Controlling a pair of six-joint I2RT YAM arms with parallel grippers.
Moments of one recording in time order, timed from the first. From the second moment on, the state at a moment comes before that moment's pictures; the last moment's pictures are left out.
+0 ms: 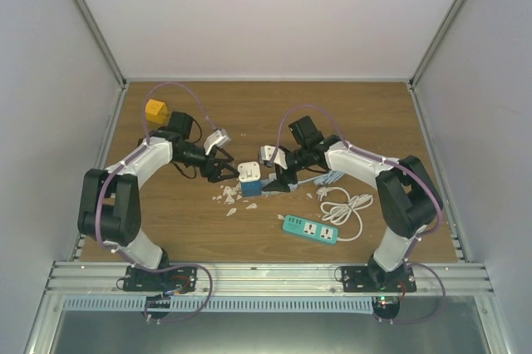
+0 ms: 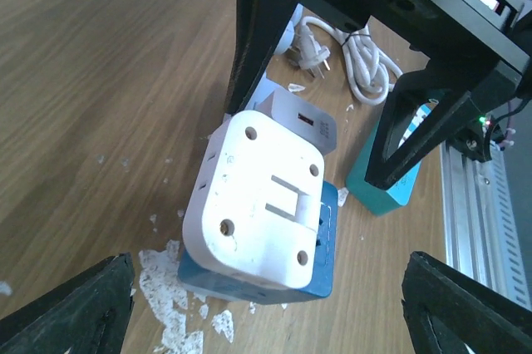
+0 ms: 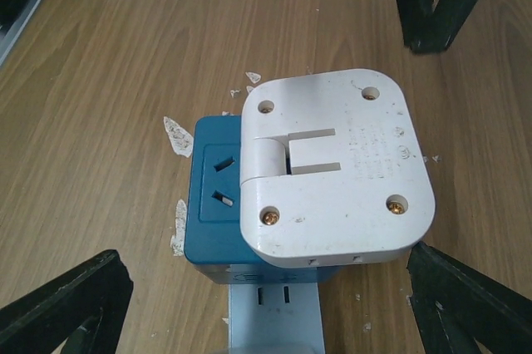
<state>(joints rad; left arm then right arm) -0.15 1.59 1.03 -0.68 1.01 0.67 0.58 1.75 1.12 -0.38 -0.78 -0.89</state>
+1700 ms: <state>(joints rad) -0.20 1.67 1.09 -0.64 1.05 0.53 0.58 1.77 1.14 -0.34 -0.82 -0.85</state>
